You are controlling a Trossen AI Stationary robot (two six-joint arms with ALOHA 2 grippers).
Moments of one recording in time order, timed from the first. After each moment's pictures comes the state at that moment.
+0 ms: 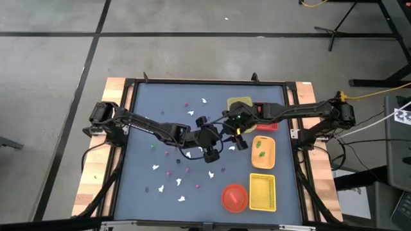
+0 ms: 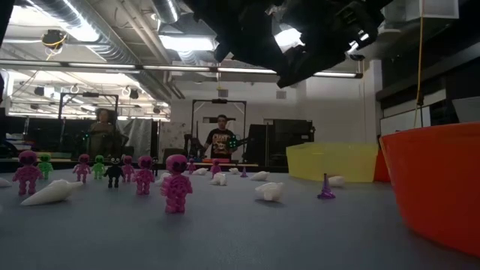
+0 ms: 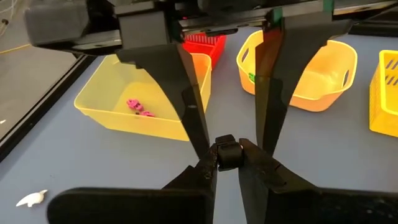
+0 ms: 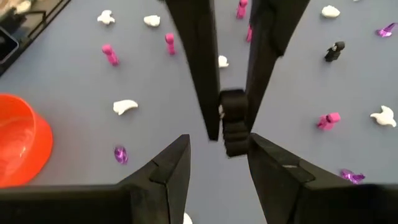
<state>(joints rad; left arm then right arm) -0.16 1.78 1.29 -0.16 -0.49 -0.22 -0.09 1.48 1.05 -0.37 -0.37 -0.36</state>
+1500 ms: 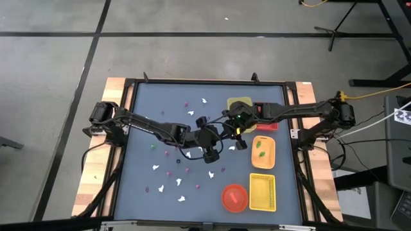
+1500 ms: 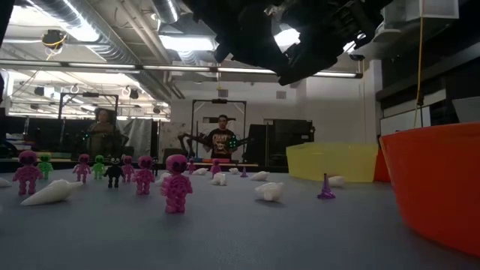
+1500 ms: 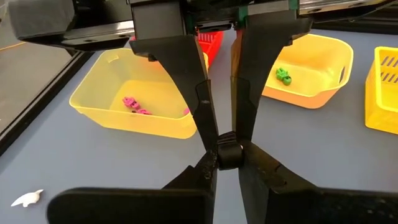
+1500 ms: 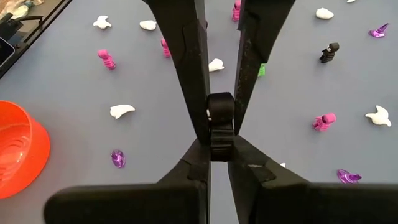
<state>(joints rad) -0.16 1.78 1.29 -0.16 -0.46 -0.23 -0.09 1.48 1.05 -0.37 -0.36 -0.35</state>
